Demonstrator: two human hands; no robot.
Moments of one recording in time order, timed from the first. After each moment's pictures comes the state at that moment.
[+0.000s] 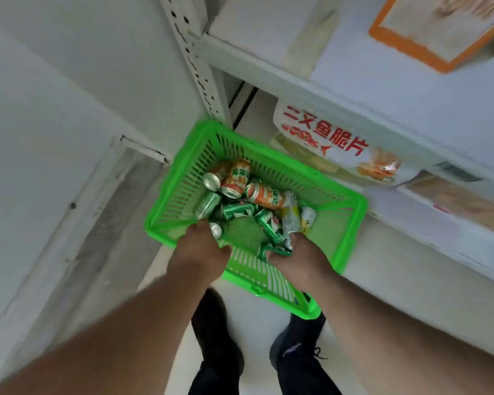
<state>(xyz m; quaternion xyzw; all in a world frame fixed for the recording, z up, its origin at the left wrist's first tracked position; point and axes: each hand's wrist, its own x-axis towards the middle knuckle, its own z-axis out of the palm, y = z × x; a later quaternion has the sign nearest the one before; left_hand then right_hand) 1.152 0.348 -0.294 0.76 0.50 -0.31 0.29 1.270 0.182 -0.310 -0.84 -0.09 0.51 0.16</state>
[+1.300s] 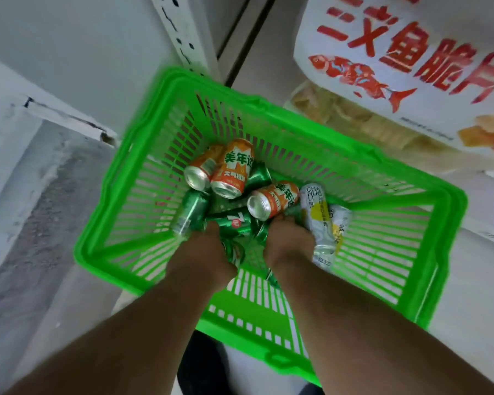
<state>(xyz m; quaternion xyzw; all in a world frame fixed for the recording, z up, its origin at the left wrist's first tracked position) 1.155 0.371 -0.492 0.80 0.41 -0.34 0.27 1.266 0.254 -0.543 -0.90 -0.24 0.35 -0.11</state>
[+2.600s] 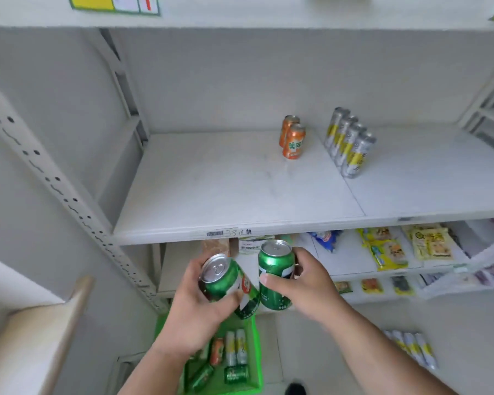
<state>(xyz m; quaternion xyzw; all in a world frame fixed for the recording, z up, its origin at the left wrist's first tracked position) 1.177 0.251 0.355 0.75 0.11 -0.02 0.65 1.247 0.038 0.329 -0.80 0.02 0.13 0.58</state>
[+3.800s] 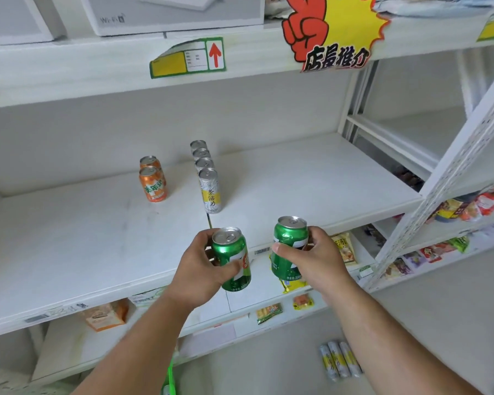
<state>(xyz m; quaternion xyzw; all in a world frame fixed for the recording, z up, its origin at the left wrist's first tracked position) 1.385 -0.120 0.389 0.80 0.01 -0.05 0.60 1.385 -0.352 0.371 -0.77 0.15 -0.02 0.62</state>
